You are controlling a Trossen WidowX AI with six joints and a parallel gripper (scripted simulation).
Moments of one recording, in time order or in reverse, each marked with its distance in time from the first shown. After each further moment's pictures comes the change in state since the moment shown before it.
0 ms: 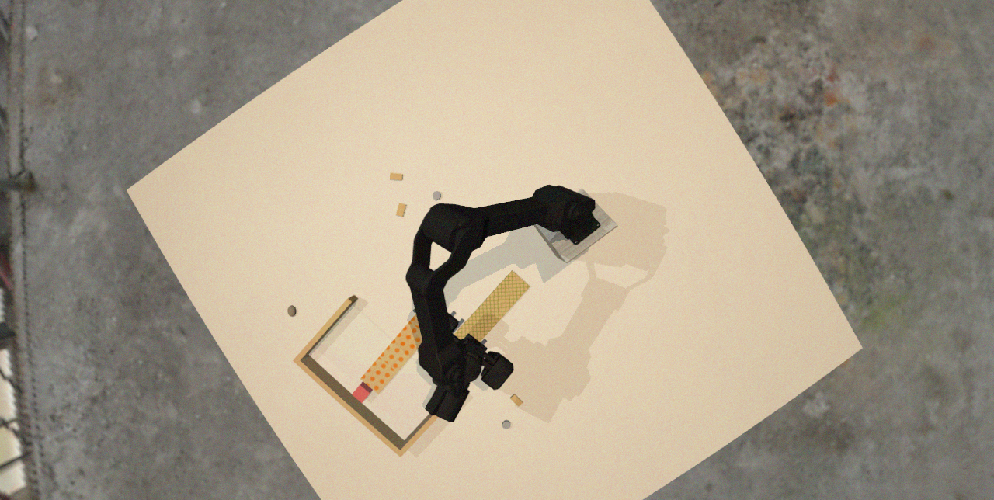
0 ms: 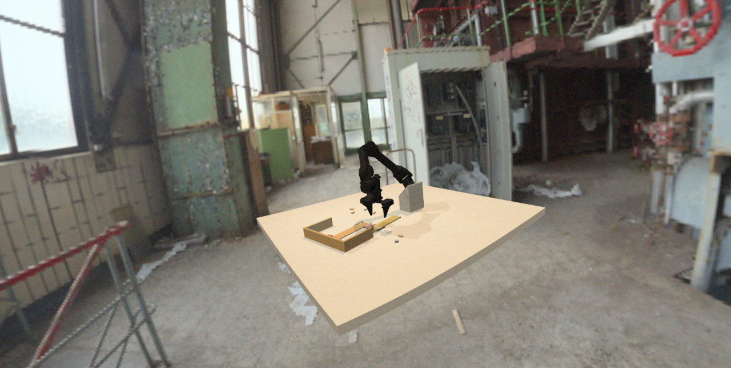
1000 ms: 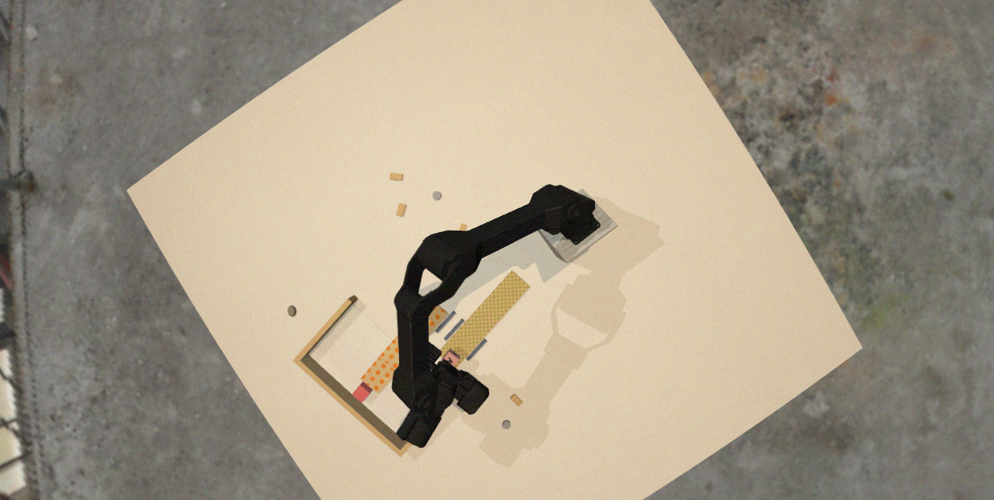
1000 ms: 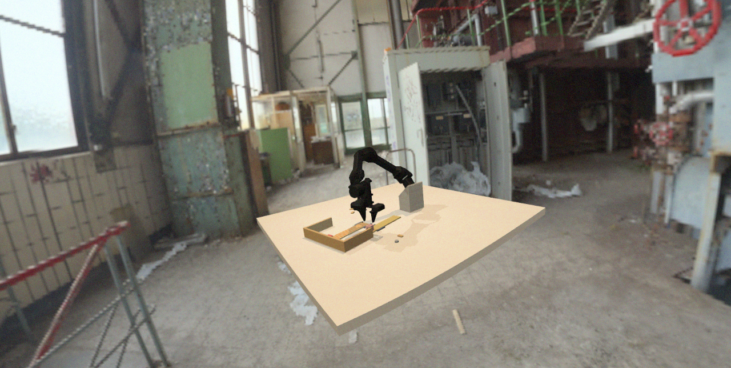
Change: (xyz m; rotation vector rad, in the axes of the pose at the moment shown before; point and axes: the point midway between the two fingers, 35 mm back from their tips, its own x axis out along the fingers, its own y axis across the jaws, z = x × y) arm 0.003 -0.007 0.072 0.004 -0.008 0.000
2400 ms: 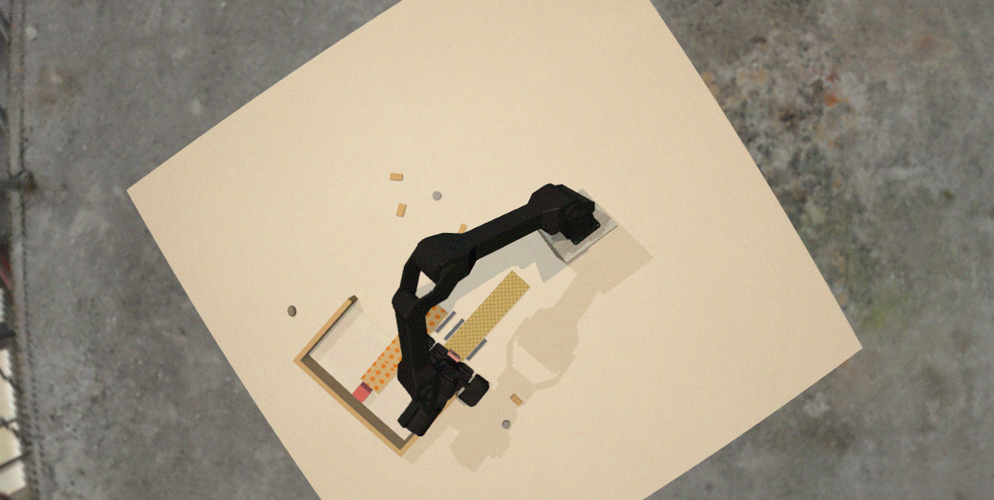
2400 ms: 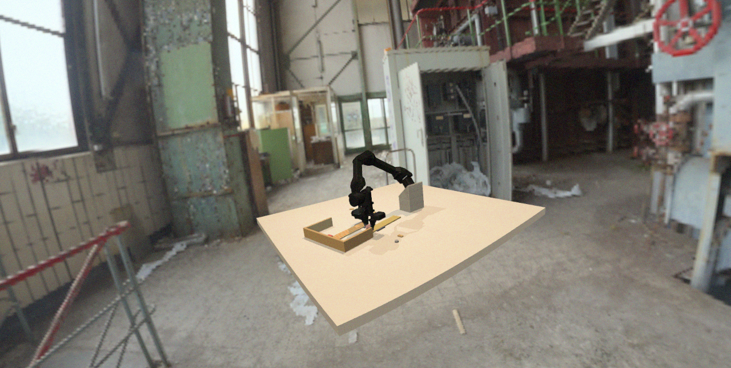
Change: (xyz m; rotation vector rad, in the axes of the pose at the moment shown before) arm 0.044 -0.001 0.000 0.001 0.003 -0.002
